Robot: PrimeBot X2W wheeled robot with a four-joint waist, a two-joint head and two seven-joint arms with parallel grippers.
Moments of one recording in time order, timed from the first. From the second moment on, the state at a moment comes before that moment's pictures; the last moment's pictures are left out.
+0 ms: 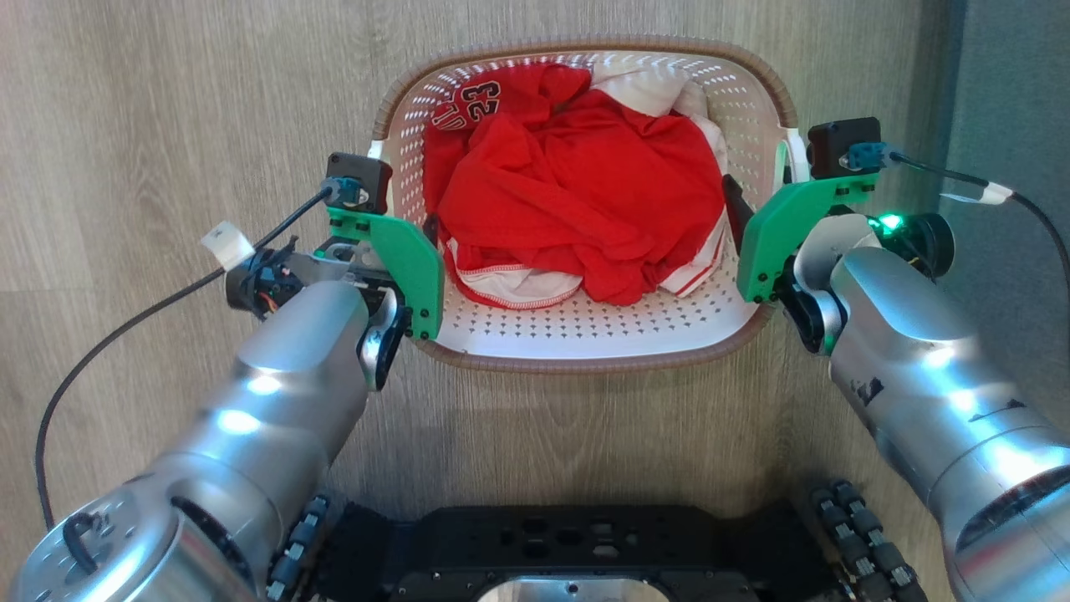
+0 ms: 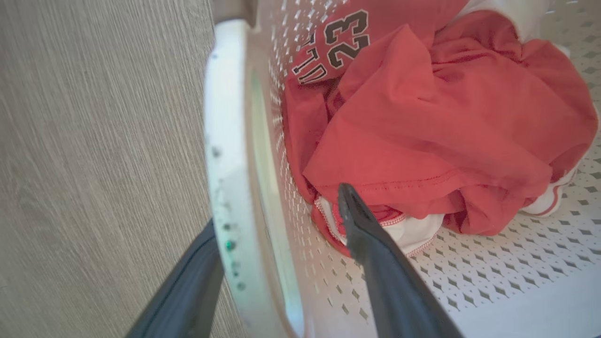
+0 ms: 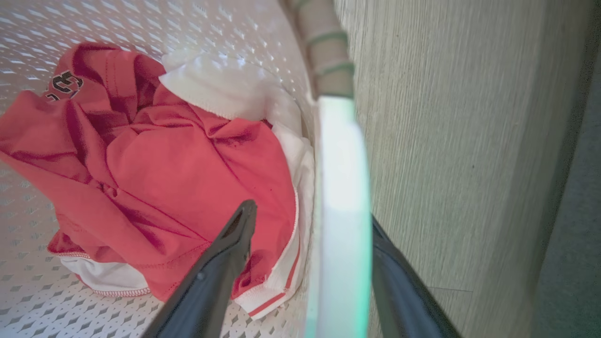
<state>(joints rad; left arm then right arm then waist) -0.95 0.03 -1.10 1.15 -0.98 0.08 -0.10 -0.94 -0.11 0.67 1.12 0.72 0.12 -0.10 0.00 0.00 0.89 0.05</state>
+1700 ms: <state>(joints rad) -0.90 0.05 -1.26 1.14 -1.07 -0.04 0.12 -0.92 -0.19 0.99 1.09 1.02 0.12 0.22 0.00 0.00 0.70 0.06</state>
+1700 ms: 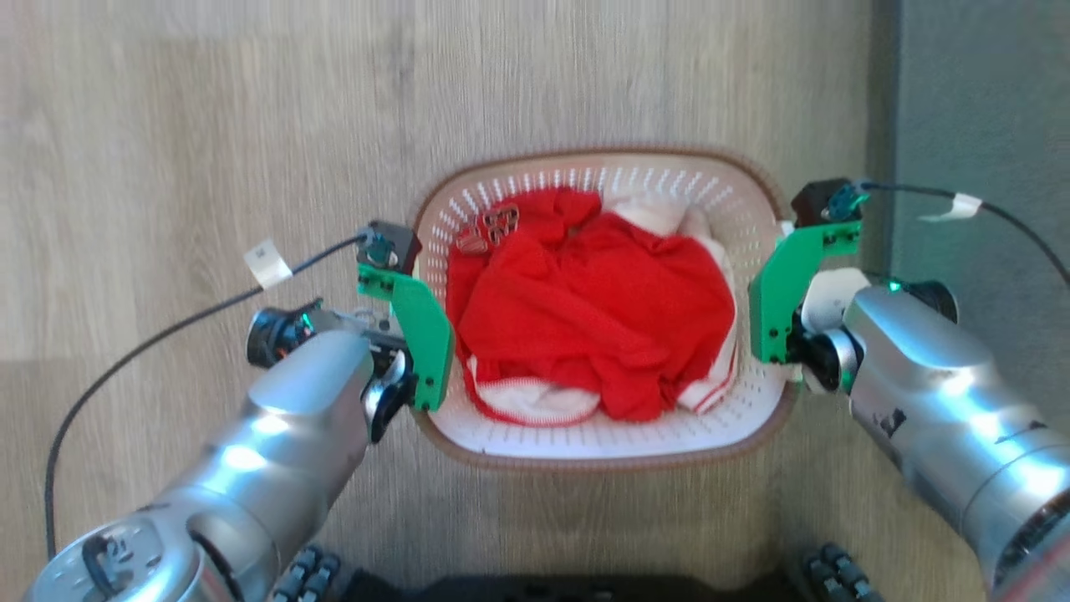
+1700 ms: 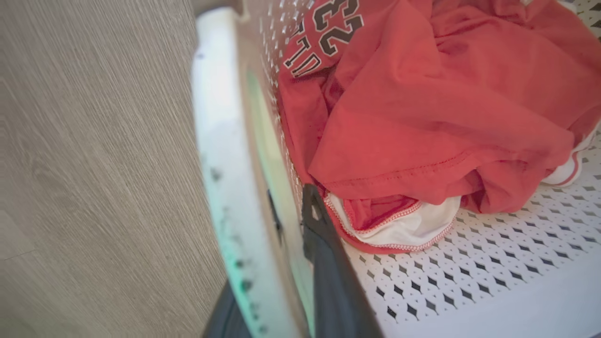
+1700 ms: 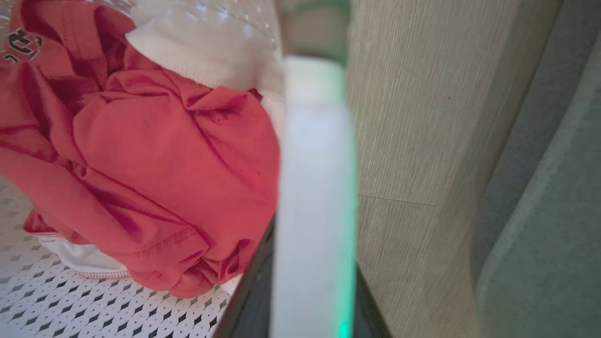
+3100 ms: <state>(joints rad) -0.63 0.13 -1.28 1.05 -1.08 -0.10 0.37 -0.67 -0.16 1.20 1.06 1.26 0.11 0.36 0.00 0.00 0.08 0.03</state>
